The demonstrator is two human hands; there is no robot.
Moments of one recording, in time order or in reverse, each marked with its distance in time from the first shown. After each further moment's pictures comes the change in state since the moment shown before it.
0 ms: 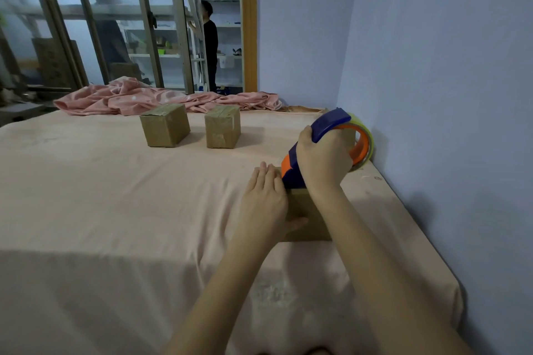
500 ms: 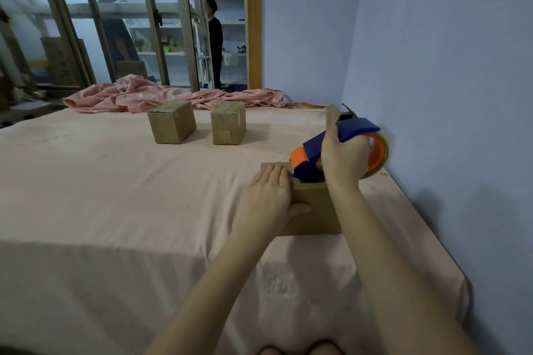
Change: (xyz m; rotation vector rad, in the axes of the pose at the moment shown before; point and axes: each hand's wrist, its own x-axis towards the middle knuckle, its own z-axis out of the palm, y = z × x) left_hand 0.000 -0.007 -0.001 -0.025 0.034 0.018; right_hand 0.008 0.019 -0.007 0.264 0.025 0.218
